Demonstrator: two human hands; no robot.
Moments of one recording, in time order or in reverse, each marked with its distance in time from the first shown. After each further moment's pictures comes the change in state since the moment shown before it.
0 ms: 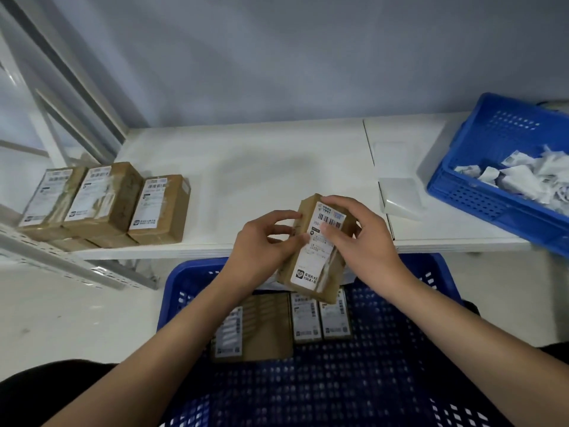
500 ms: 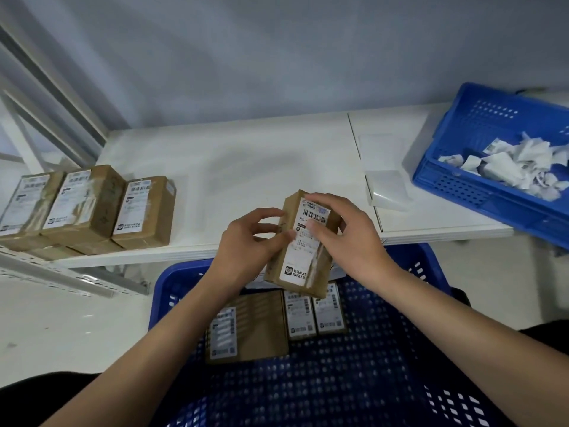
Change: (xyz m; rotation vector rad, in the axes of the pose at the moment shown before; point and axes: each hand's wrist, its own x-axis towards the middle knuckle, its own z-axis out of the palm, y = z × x) left_hand 0.001 -0.005 -0.001 0.005 0.003 0.000; right_hand -0.001 0.003 0.000 -0.085 -0.028 -0.016
